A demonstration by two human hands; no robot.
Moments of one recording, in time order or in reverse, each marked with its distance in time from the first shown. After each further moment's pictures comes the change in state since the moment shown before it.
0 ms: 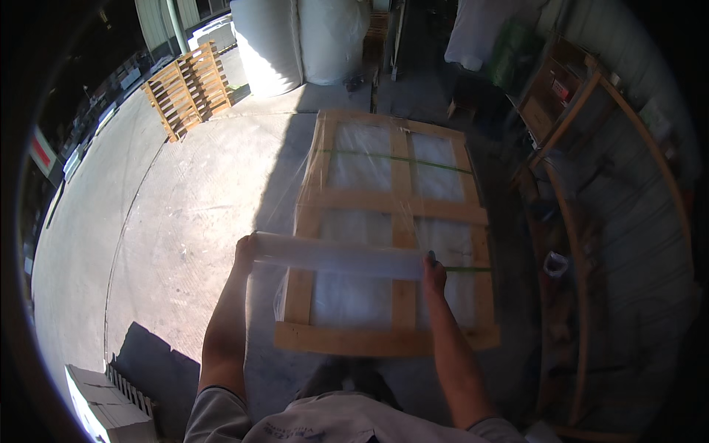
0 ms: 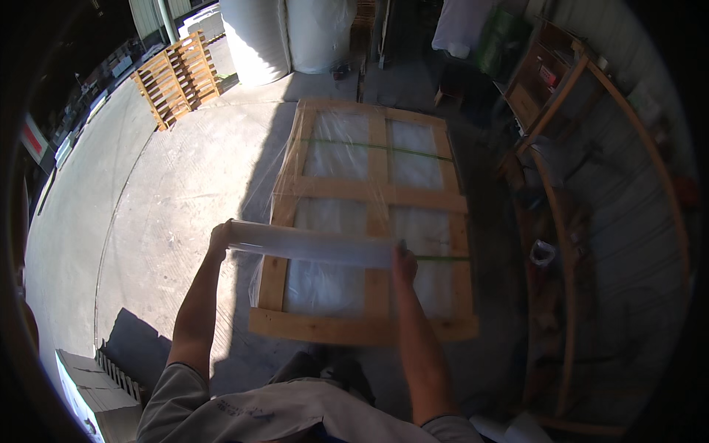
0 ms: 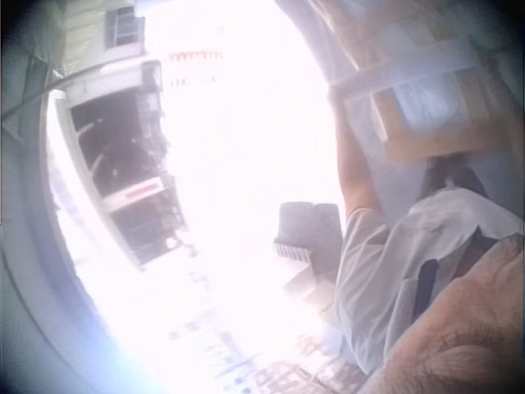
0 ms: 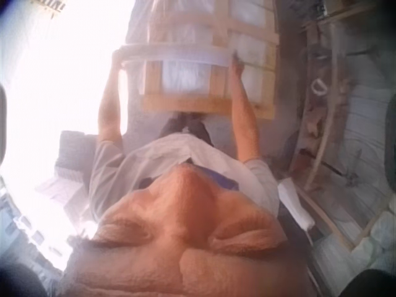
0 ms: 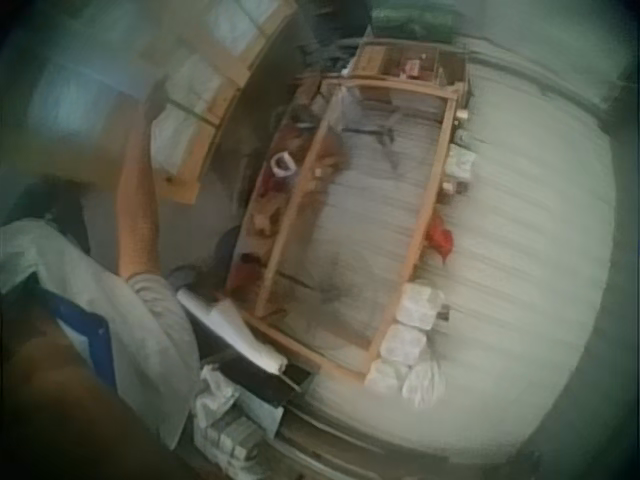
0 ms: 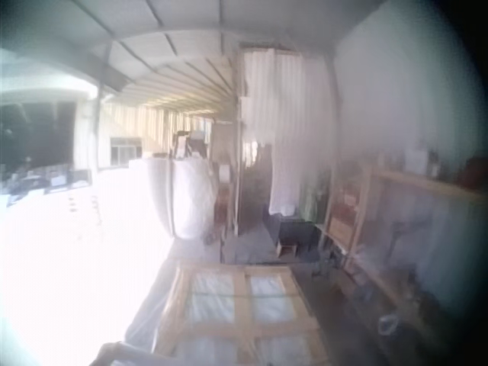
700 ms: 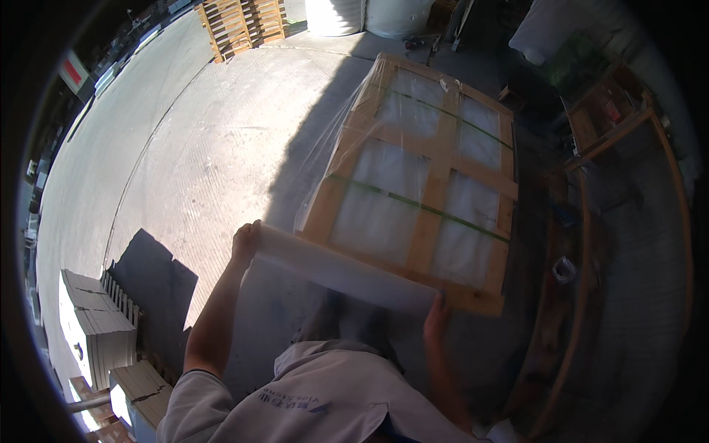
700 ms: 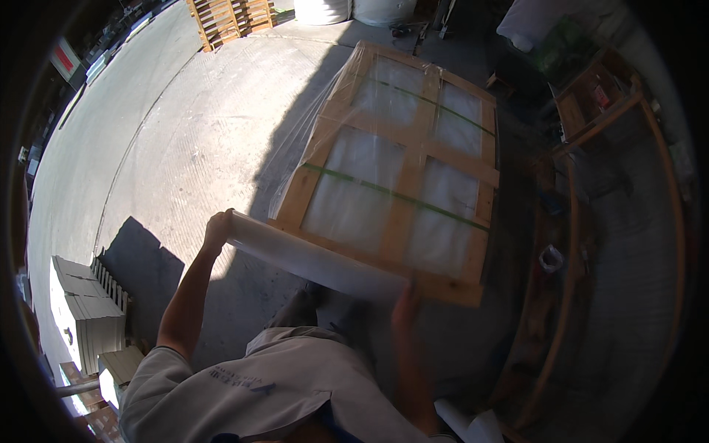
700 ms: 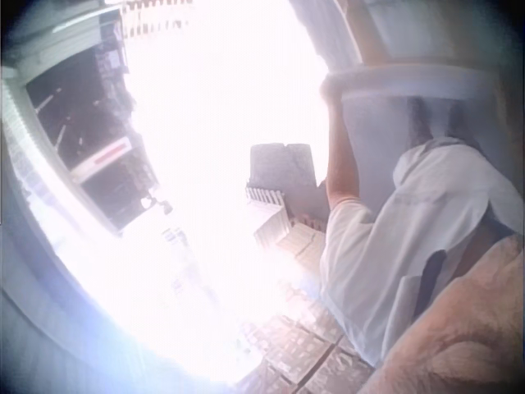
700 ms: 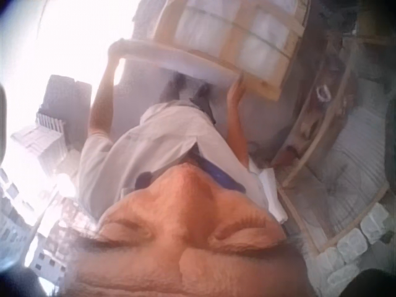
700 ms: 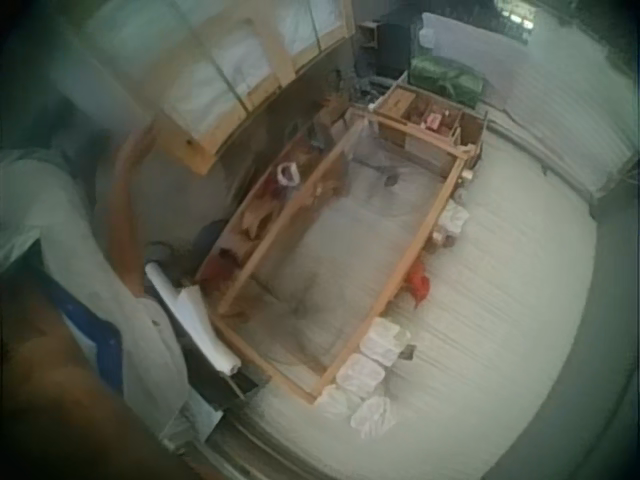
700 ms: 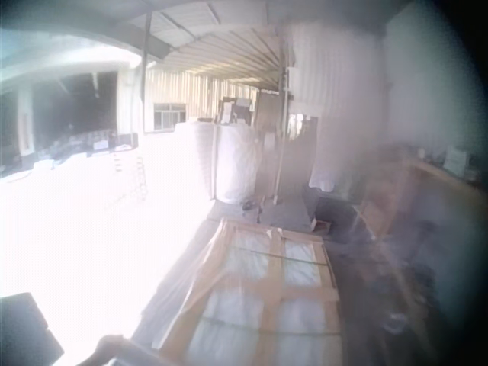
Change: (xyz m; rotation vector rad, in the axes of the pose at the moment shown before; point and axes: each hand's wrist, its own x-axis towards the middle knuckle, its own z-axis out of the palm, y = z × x) left_hand -0.264 -0.016 -0.062 0.400 0.235 -0.224; right_hand -0.243 0.122 -0.058 0.056 0.067 -0.070
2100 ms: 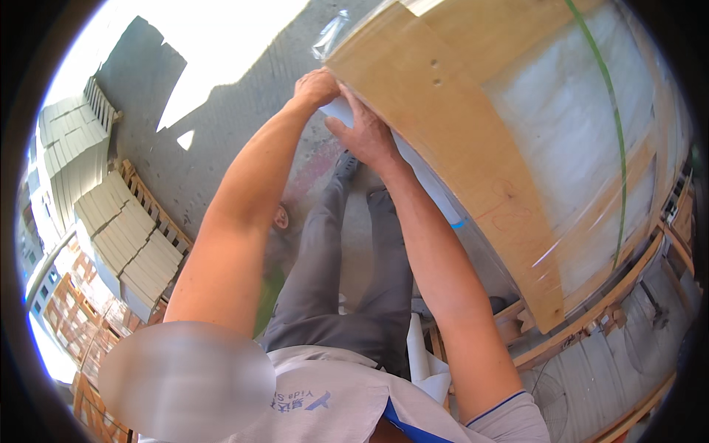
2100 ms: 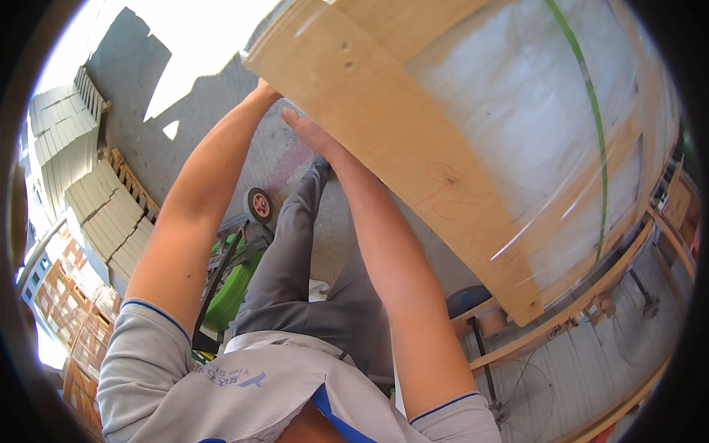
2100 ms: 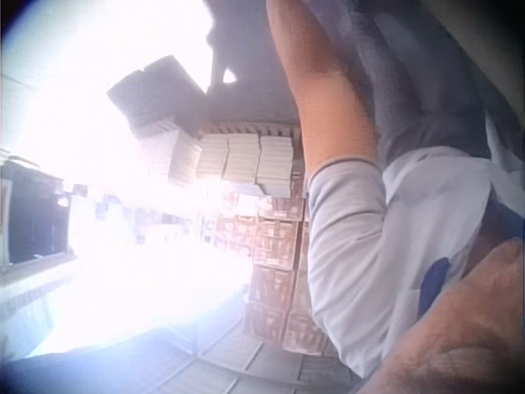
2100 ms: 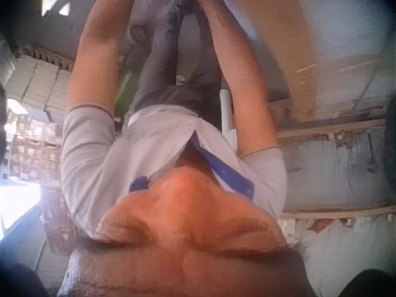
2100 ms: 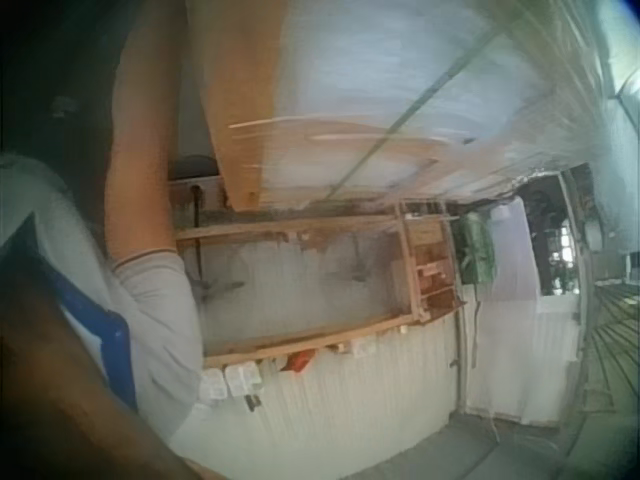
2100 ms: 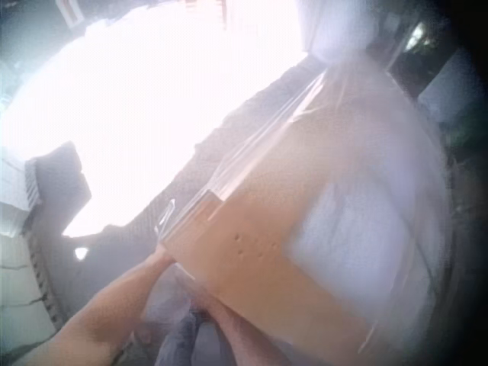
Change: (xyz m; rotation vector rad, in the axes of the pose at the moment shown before) left_hand 0.080 -0.344 0.274 0.483 -0.244 0.003; right_hand -0.082 0.057 0.391 -0.223 -1.152 -0.782
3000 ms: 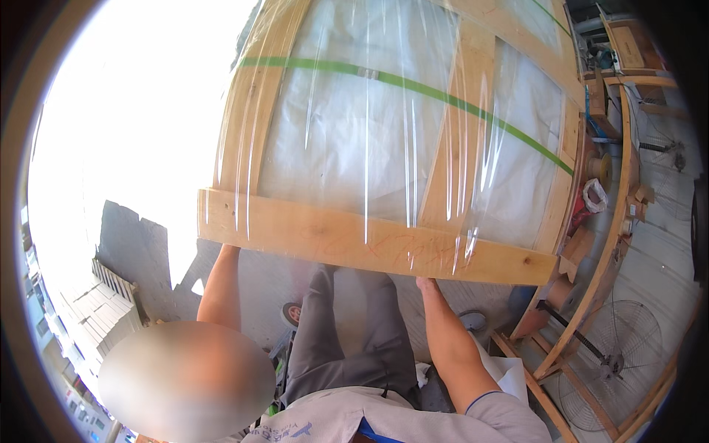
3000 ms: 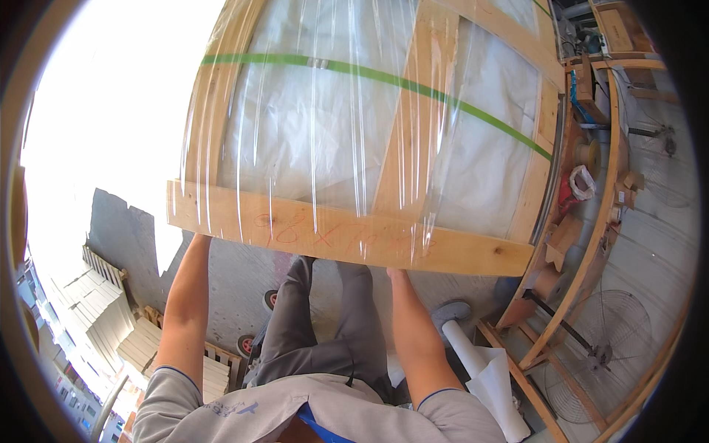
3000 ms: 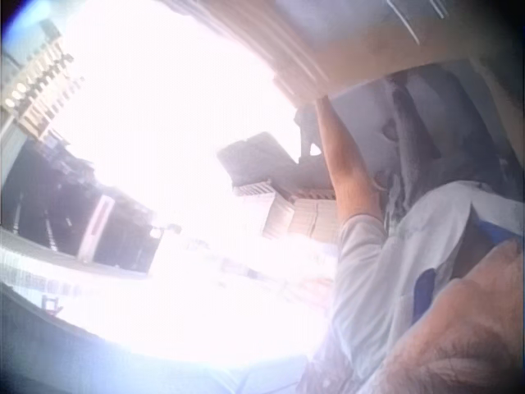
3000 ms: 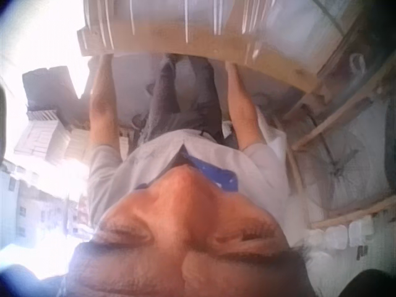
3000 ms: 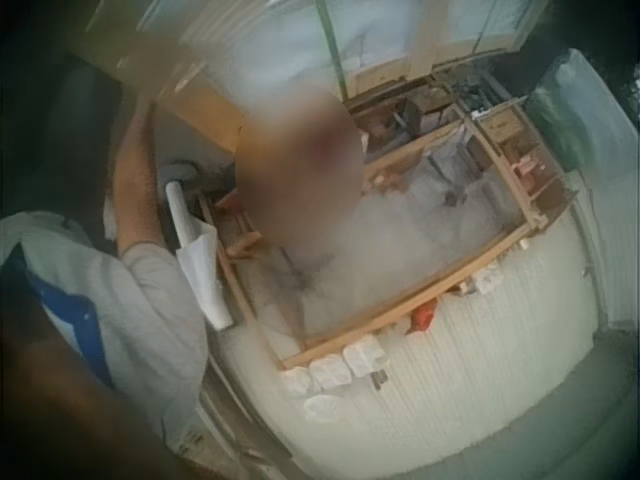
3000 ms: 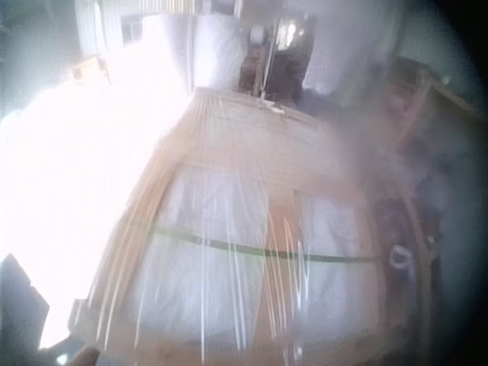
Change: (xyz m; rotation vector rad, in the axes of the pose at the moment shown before) left_hand -0.046 0.047 -0.055 -0.188 -0.087 -0.217; right_hand -0.322 0.187 -0.063 0.807 0.793 1.108
